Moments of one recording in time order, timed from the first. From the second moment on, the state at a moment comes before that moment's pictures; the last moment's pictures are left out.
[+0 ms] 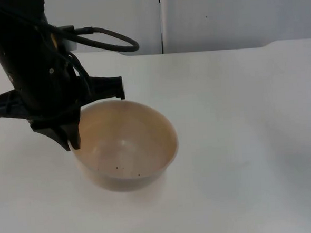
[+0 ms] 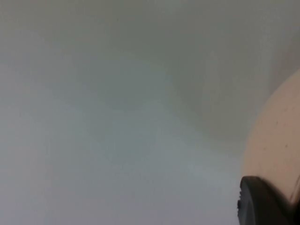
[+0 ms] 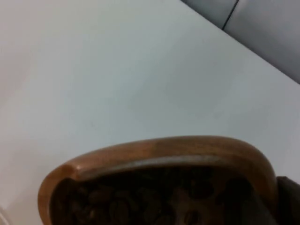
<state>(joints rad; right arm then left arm) 0.46 2.17 -2.33 0.06 1.22 -0.21 -0.46 1.75 -1.10 0.00 0.88 -0.59</state>
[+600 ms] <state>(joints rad) 0.57 1.98 -1.81 0.05 1.22 -0.18 -0.46 1.75 -1.10 0.00 0.85 -0.59</state>
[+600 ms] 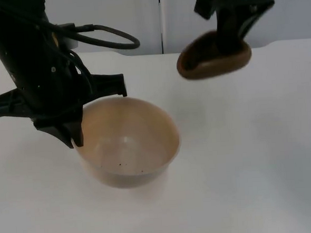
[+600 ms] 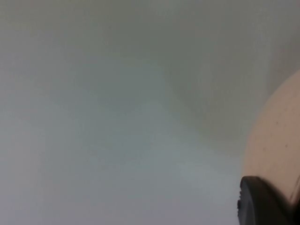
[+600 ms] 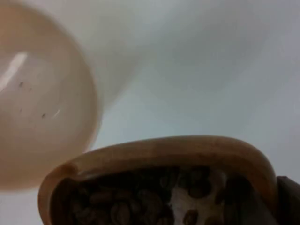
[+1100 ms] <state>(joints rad) 0.68 1.97 -1.75 -0.12 1.17 -0.07 -0.46 1.75 -1.10 -0.01 0.85 -0.59</state>
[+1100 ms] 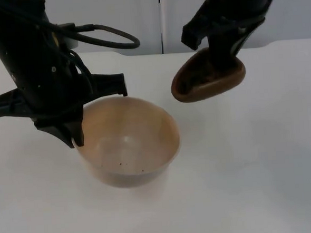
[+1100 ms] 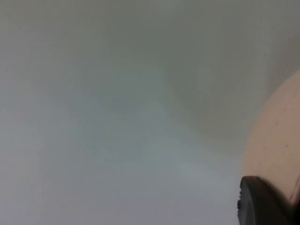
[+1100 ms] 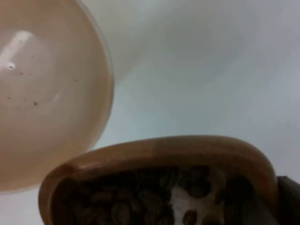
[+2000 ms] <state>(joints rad) 0.85 1.89 -1.75 -0.54 1.11 0.08 -0.46 1.75 -1.10 -0.02 0.84 -0.60</state>
